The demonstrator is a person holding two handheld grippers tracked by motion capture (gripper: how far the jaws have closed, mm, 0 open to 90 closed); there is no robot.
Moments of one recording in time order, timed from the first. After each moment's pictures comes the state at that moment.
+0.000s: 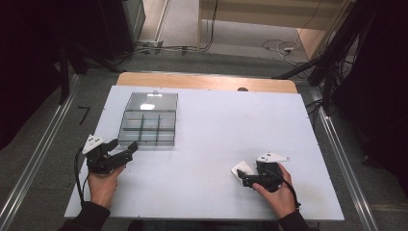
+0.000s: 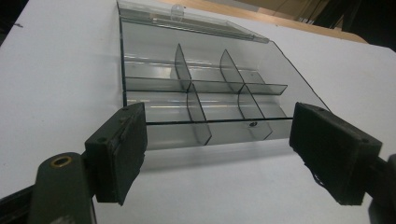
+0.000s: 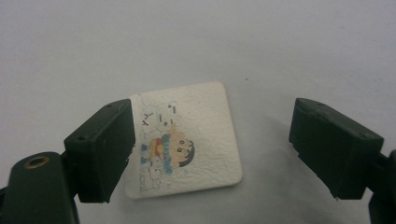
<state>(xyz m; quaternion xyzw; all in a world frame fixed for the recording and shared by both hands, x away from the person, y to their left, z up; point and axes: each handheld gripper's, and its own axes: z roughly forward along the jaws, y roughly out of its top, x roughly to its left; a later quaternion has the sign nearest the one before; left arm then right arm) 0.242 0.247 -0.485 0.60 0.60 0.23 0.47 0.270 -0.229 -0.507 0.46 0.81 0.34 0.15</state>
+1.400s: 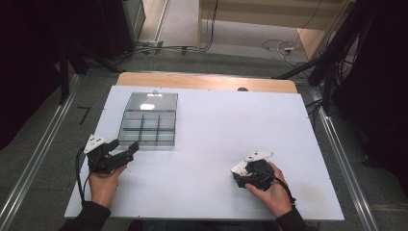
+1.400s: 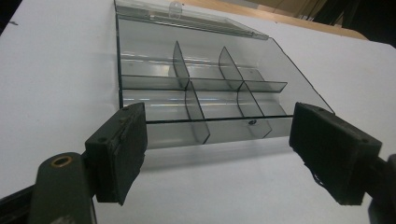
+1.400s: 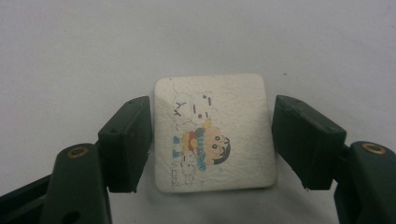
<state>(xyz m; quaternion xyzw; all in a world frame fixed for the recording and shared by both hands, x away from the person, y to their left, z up) 0.244 0.245 -0.486 0.60 0.60 0.23 0.47 0.272 -0.204 -0.499 0.42 0.86 0.26 0.14</state>
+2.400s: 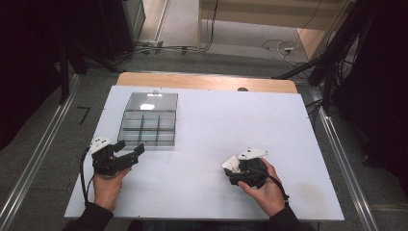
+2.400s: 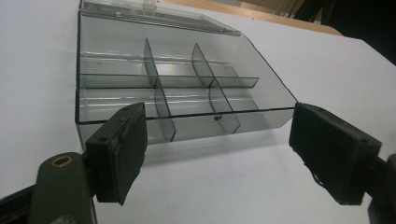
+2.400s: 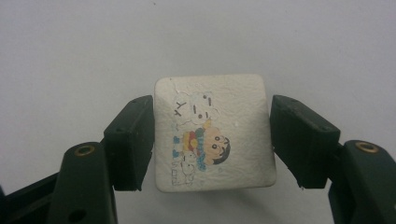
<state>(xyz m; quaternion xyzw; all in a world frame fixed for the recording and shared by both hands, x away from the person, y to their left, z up) 0.240 0.231 -0.483 0.61 0.59 0.21 0.49 0.269 -0.180 -0.480 0.38 0.86 0.30 0.16</state>
